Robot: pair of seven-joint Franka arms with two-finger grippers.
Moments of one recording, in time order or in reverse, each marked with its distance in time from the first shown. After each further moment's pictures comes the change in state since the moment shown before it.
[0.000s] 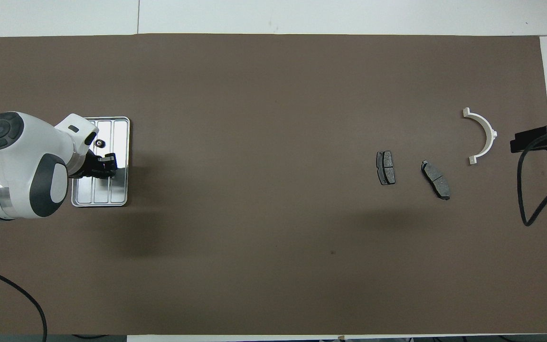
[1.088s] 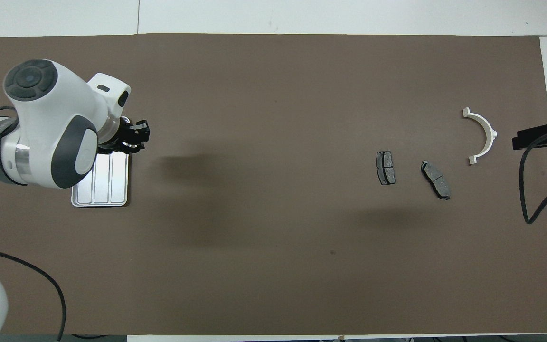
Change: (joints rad) left arm -0.214 0.037 -0.015 0.319 -0.031 -0.275 -0.336; right arm -0.006 0.002 -0.003 -0.004 0.000 0.035 -0.018
